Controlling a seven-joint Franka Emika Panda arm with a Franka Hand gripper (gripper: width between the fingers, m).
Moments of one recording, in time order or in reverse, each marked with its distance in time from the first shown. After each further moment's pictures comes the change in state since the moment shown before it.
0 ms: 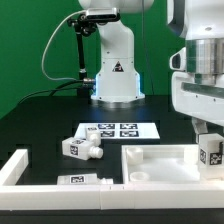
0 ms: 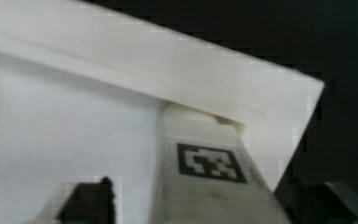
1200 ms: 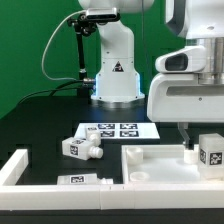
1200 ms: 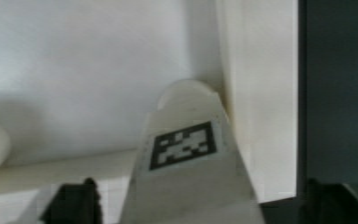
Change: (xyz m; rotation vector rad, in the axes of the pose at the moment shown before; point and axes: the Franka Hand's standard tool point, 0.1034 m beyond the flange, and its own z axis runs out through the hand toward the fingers) arm 0.006 -0.001 0.000 -0.015 0.011 -0.973
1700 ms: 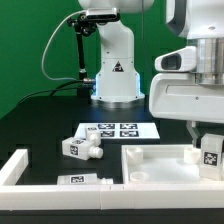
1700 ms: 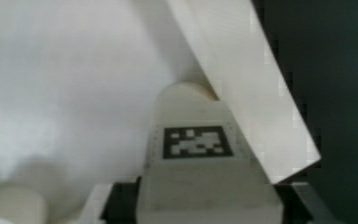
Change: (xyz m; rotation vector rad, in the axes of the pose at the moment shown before) arm -0.001 -0.001 0.001 -0.009 0.006 0.500
